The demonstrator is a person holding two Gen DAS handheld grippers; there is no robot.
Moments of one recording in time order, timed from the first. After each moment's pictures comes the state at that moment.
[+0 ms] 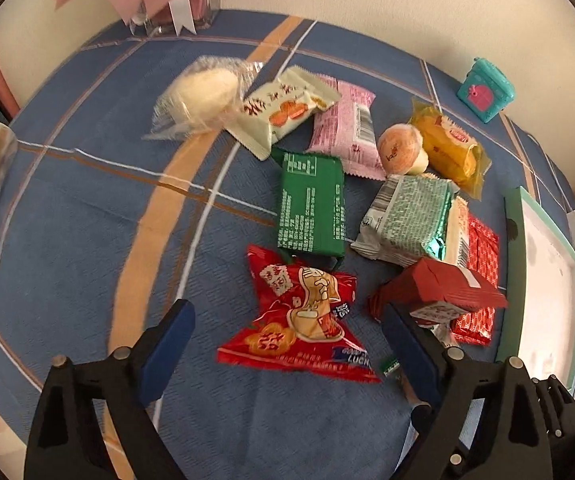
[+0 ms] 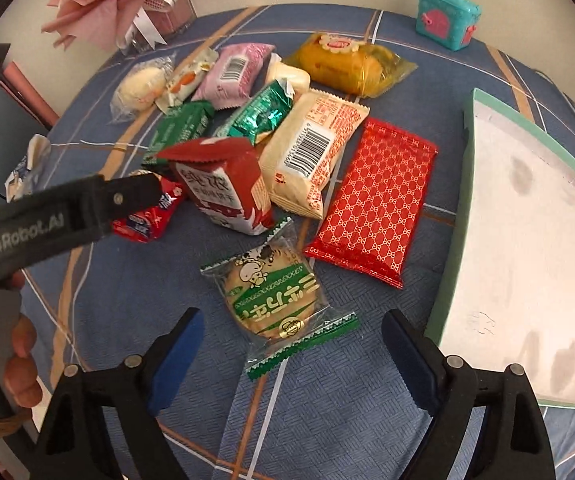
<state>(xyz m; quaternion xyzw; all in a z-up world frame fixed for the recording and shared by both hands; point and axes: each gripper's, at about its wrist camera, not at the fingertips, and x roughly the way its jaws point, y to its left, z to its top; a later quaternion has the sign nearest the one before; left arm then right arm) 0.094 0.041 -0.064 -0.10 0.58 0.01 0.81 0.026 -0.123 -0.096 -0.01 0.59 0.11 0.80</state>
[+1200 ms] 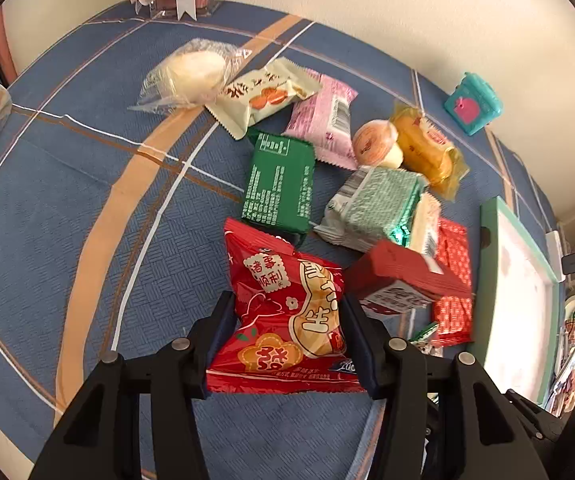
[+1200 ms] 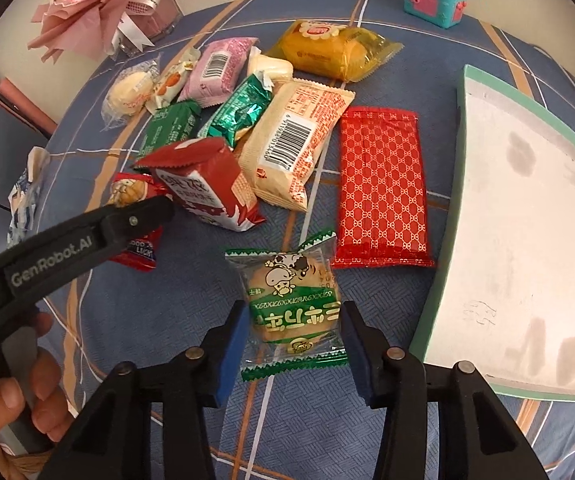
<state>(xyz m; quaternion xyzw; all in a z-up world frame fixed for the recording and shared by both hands) 0.058 0.031 -0.061 -0.17 0.55 0.00 0.81 0.036 -0.135 -0.097 0.03 0.61 0.11 0.78</state>
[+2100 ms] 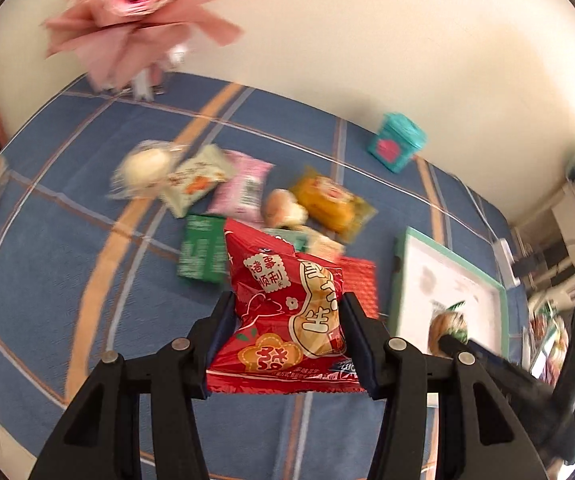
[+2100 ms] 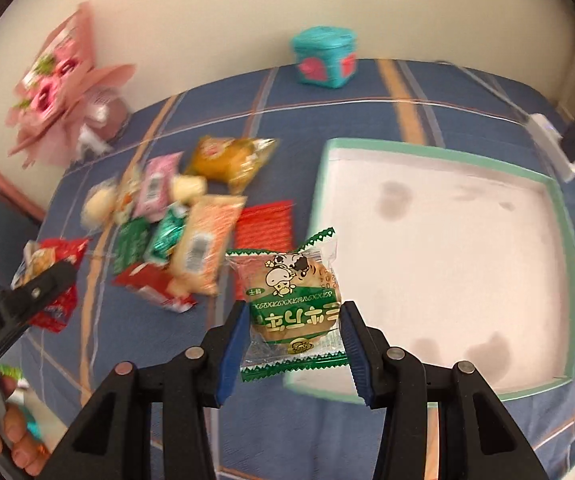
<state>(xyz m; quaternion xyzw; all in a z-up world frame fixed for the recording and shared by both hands) 0.053 -0.017 0.027 -0.13 0.50 -0.05 0.85 0.031 -0.242 -0.020 0.10 0.53 -0.01 0.84</state>
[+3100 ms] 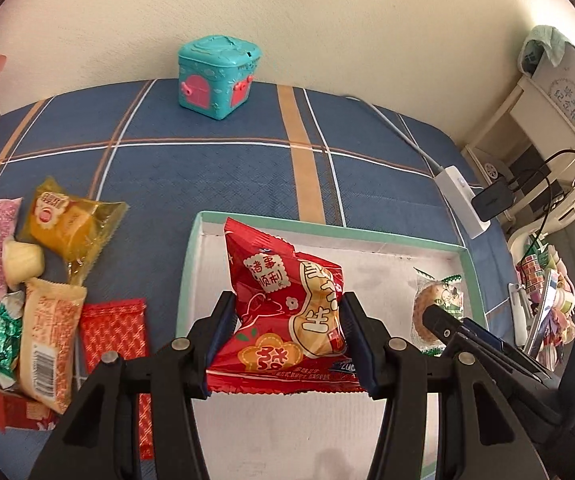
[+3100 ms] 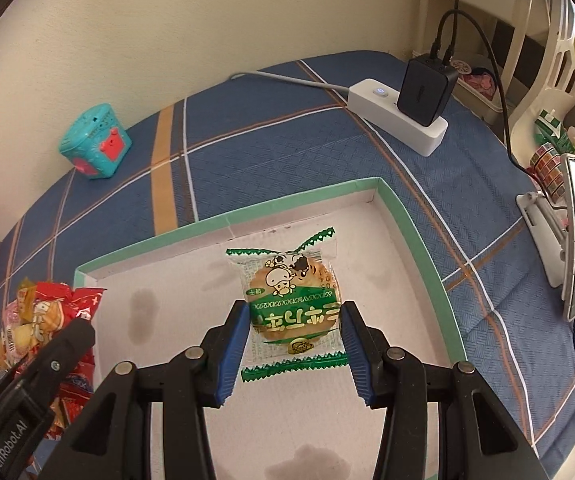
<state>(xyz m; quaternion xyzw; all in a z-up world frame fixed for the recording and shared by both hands) 0.138 -0.234 -0.036 -0.05 0.52 -0.18 0.83 0.067 -0.417 -0.056 0.18 0.50 -0.19 0.82</state>
